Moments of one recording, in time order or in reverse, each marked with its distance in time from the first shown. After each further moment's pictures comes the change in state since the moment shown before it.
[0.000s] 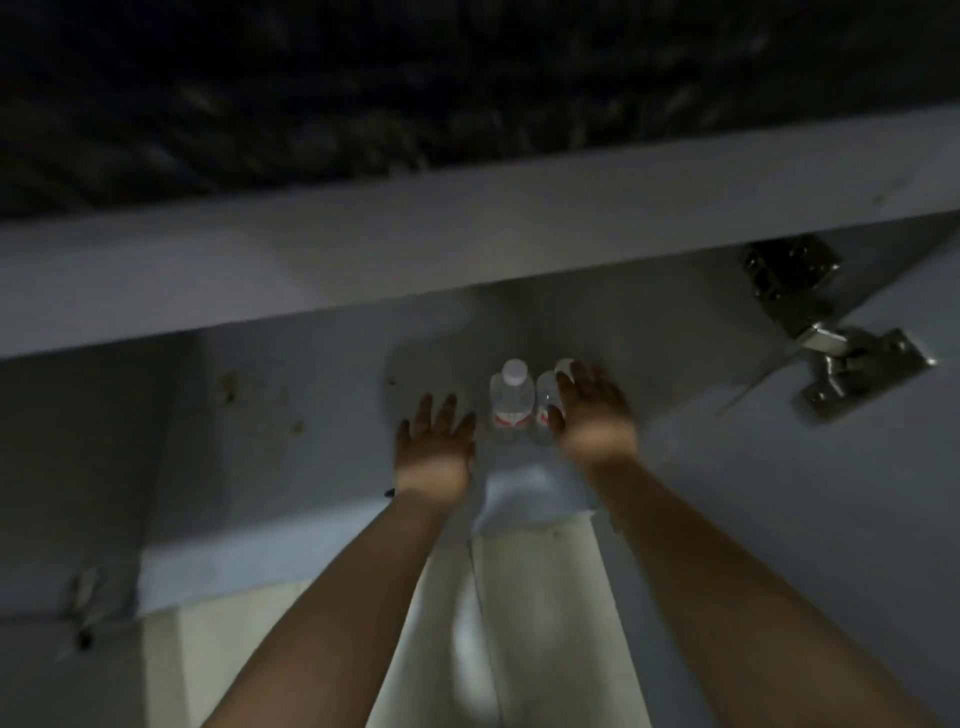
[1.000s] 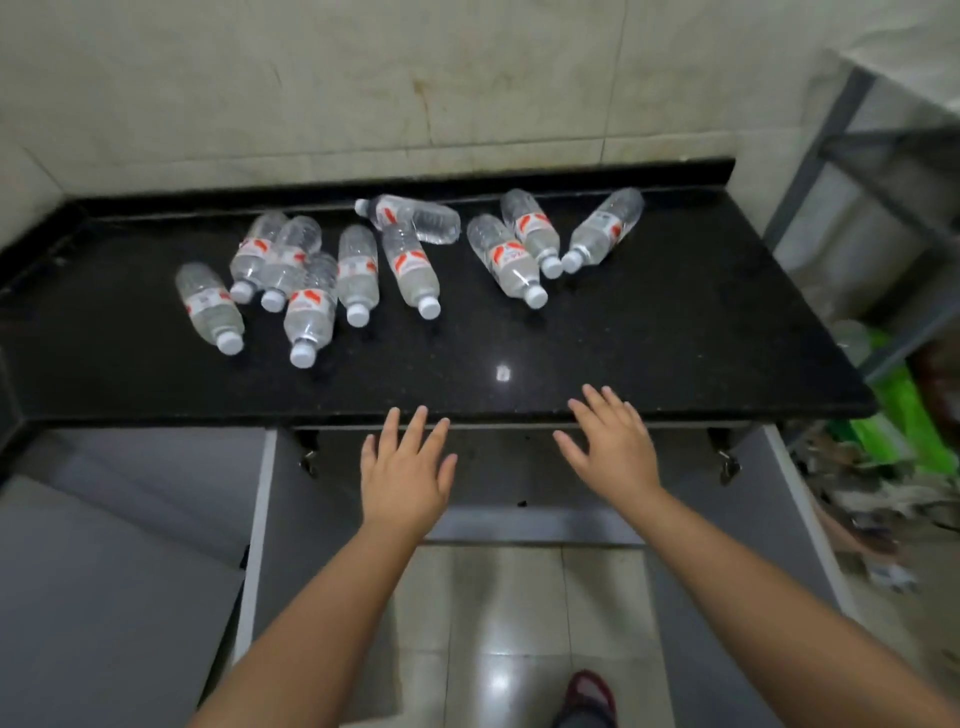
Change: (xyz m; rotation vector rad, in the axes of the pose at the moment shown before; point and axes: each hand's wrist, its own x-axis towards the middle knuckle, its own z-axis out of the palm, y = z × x) left_hand -0.385 -0.072 -0.341 -0.076 0.371 -0.291; right_hand -0.208 -0.194 -0.351 0.011 0.215 -0.340
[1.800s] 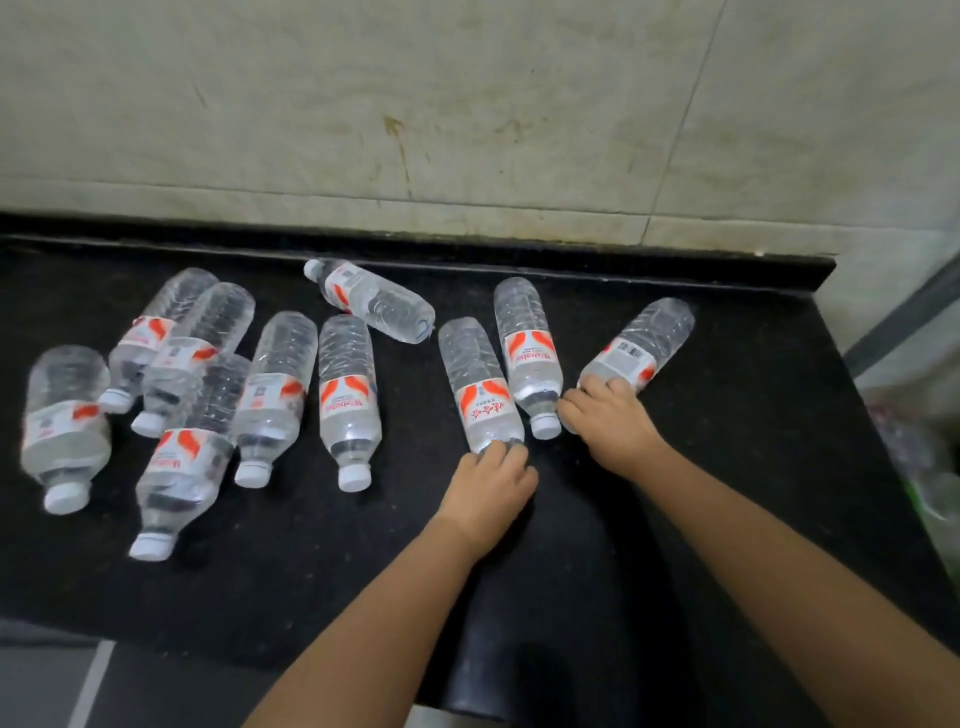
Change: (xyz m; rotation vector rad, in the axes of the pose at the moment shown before) left_hand 0.293 0.112 0.029 0.321 -0.049 0.441; right_hand 0.329 0.108 0.026 -0.341 -0.100 -0.556
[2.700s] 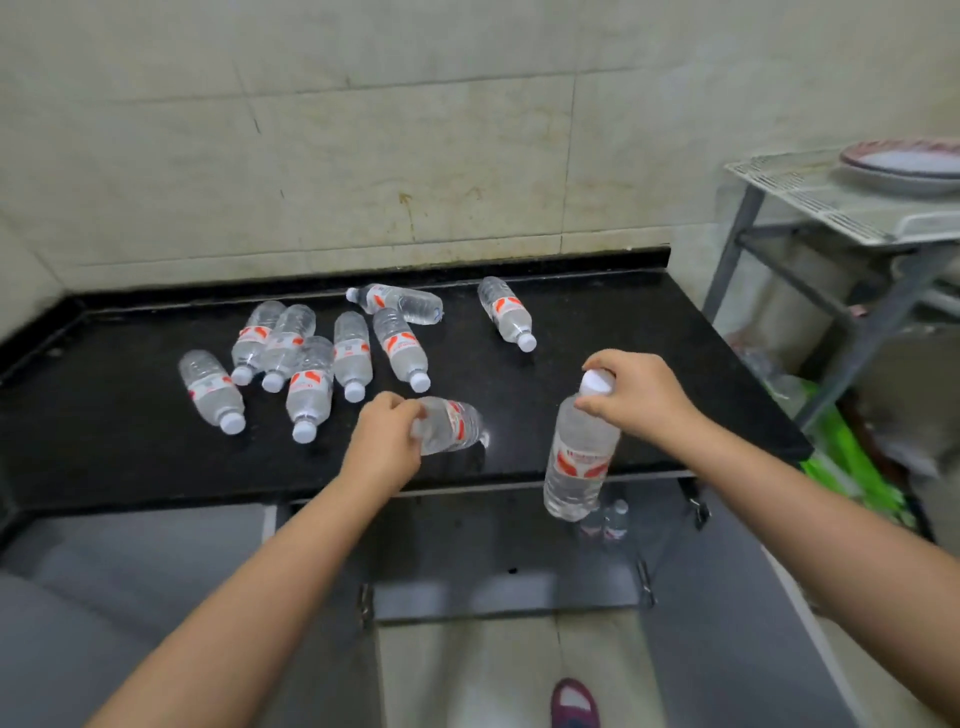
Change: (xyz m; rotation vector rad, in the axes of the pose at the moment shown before) left_hand -0.289 -0.027 -0.098 -0.479 0.263 -0.301; right_hand -0.227 -0.192 -0.225 0.662 0.178 0.668
